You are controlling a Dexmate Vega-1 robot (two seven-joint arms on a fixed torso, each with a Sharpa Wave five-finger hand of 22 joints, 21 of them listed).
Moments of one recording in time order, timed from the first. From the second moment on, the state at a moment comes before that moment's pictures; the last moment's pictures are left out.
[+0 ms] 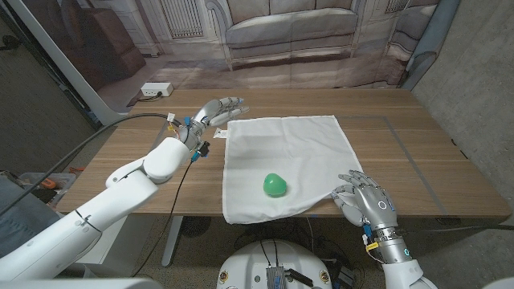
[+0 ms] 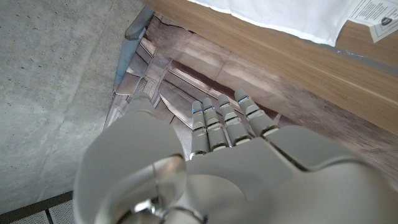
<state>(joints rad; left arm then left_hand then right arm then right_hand) 1.12 0.87 0.29 -2.10 -0.12 0.09 0.23 0.82 0.11 0.07 0.05 0.19 0.39 0.03 0.21 0.19 0.40 -0.04 0.21 0.20 0.33 -0.01 0.19 0.18 0.27 0.06 0.21 0.19 -1.68 -0.89 -0.42 -2.07 -0.78 -0.42 -0.88 0.88 0.04 0.29 -0.12 0.36 1.05 -0.22 0.40 0.20 0.58 -0.13 0.23 0.18 0.43 -0.01 0.18 0.17 0.32 0.00 0.23 0.18</state>
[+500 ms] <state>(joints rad) 1.15 0.88 0.30 -2.11 -0.07 0.10 0.27 0.86 0.10 0.08 0.00 0.19 0.39 0.01 0.21 0.19 0.39 -0.05 0.20 0.20 0.32 -0.03 0.19 0.18 0.25 0.06 0.21 0.19 -1.68 -0.91 -0.39 -2.19 -0.70 -0.48 -0.74 0.88 0.04 0.30 -0.13 0.34 1.06 -0.22 0.40 0.21 0.57 -0.13 0.22 0.18 0.43 0.01 0.18 0.17 0.29 0.03 0.23 0.19</state>
